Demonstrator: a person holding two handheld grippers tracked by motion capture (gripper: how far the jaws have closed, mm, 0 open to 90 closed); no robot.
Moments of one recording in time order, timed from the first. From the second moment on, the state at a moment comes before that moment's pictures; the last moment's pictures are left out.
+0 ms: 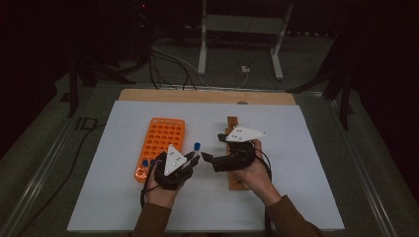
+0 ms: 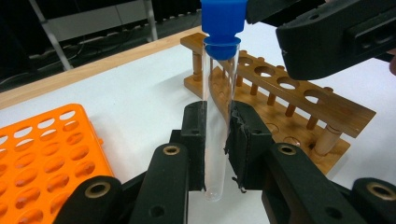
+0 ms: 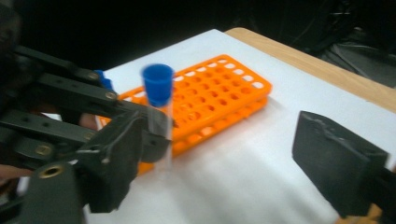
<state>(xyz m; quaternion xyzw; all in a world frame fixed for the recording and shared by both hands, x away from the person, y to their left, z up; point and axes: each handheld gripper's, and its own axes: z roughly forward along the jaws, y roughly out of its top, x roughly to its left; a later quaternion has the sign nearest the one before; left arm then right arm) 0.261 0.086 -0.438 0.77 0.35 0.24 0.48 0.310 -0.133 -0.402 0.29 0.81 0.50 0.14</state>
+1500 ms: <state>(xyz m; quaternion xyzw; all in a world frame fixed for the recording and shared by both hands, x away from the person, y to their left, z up) 0.252 0.126 -0.423 0.74 0.37 0.25 0.50 0.286 -0.246 -0.448 0.34 0.77 0.51 0.19</state>
